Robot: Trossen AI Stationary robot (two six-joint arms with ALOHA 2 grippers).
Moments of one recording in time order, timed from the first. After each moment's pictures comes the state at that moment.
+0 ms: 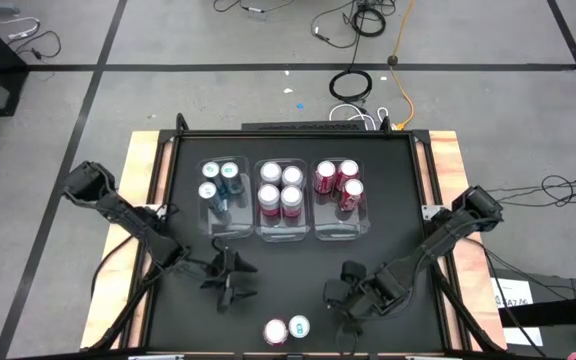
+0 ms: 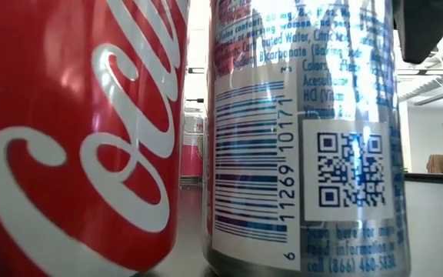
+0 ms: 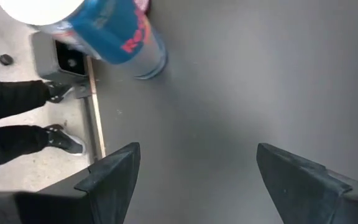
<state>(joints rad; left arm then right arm) -0.69 1.44 0.55 0.49 -0.50 -0.65 0.65 1.78 1.42 -0.80 0.13 0.87</state>
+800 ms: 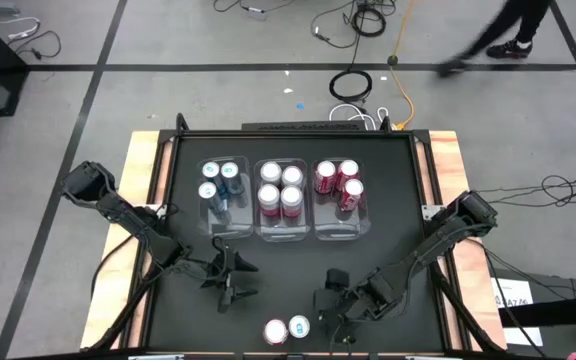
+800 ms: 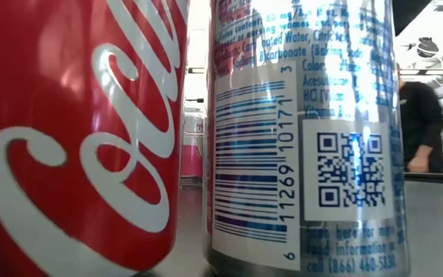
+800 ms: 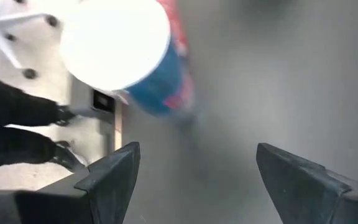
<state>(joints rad) -0.68 1.44 0.55 0.49 -0.50 -0.65 0.65 1.84 1.42 -0.59 0.18 0.73</state>
